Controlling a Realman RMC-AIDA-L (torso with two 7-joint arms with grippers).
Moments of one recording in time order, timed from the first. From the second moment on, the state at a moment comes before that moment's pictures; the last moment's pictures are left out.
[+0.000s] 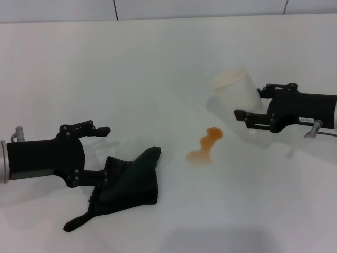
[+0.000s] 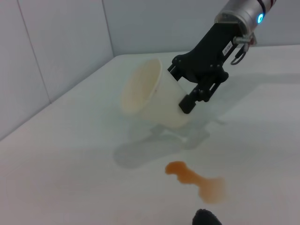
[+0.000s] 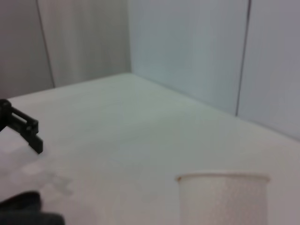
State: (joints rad) left arm -0.37 -2.07 0.87 0.79 2.00 1.56 -1.02; right arm 0.26 2.01 -1.40 -1.05 -1.63 -1.03 1.53
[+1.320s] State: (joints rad) left arm -0.37 -2.07 0.87 0.79 2.00 1.55 -1.03; right arm 0.27 2.01 -1.37 -0.59 -1.10 -1.10 0.92
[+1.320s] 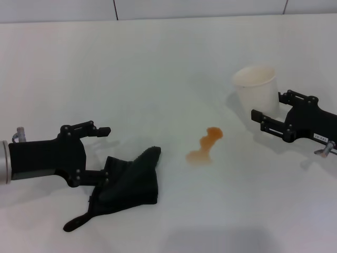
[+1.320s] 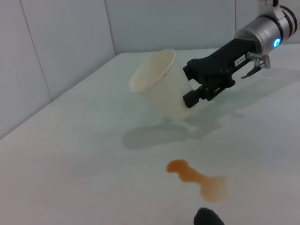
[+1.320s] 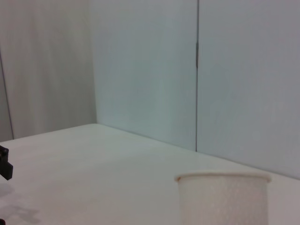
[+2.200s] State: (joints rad) left arm -0.38 -2.08 0.87 0.77 2.00 1.54 -1.02; right arm 0.27 2.01 -1.38 -0.54 -1.10 -1.09 0.90
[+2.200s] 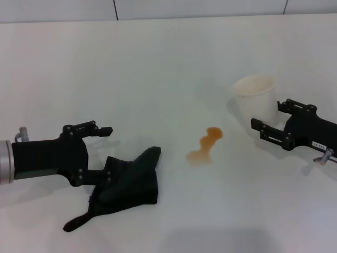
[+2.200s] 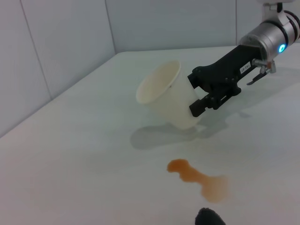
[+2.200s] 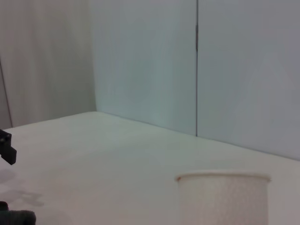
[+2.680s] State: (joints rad) left arm -0.38 -2.08 0.87 0.77 2.00 1.54 -1.02; right arm 0.27 2.01 -1.37 -0.51 -1.10 -1.07 0.90
